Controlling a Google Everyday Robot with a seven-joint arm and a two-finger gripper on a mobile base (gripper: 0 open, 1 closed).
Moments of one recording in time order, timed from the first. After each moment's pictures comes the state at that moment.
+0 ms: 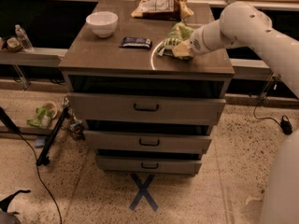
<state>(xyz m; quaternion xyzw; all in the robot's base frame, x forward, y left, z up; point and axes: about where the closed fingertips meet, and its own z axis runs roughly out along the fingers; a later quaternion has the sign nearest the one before) 0.784 -0.127 0.842 -0.31 0.84 0.11 0.42</state>
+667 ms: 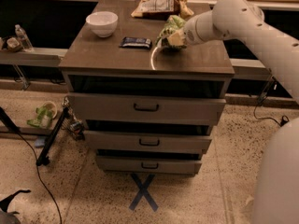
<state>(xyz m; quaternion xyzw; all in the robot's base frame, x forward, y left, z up) 0.812 -0.110 0.876 -0.34 0.81 0.09 0.48</state>
